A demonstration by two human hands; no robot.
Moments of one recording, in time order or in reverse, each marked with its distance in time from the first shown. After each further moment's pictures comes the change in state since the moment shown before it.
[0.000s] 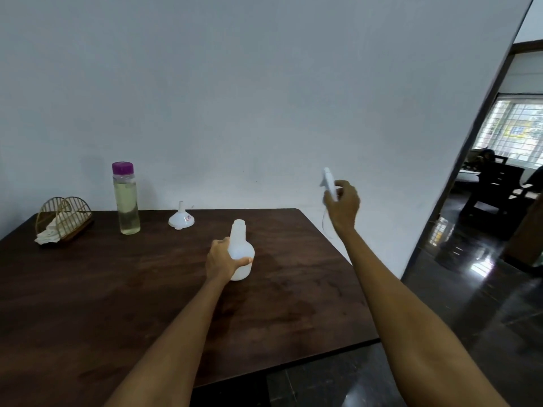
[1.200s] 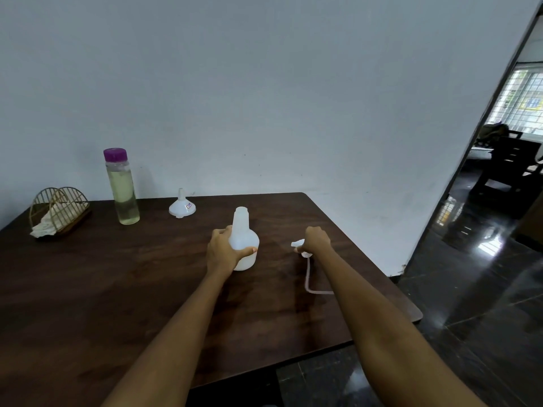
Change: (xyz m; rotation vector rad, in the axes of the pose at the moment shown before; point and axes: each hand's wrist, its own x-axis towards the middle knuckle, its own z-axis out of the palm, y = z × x) left_hand 0.003 -0.007 0.003 -0.066 0.015 0.027; right_hand -0.063 0.058 0.066 -0.816 -0.858 0.199
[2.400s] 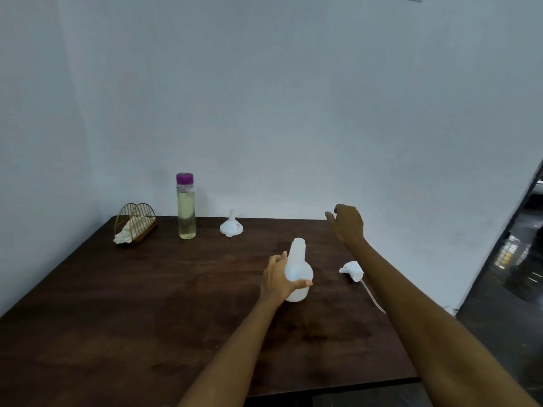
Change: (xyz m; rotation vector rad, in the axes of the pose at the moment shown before) left_hand -0.022 0.009 -0.006 0.097 -0.193 0.009; right_hand -0.016 -0.070 -0.074 0.247 0.499 -0.245
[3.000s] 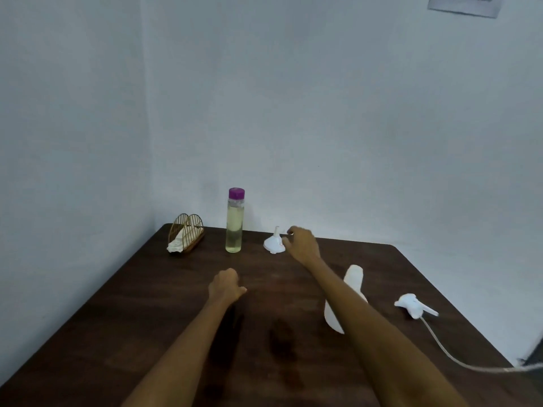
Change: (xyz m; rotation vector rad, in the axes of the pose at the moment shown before) left_hand -0.010 -0.131 -0.153 0.244 0.095 -0.370; right_hand -0.028 -0.174 0.096 0.218 -0.294 -0.237
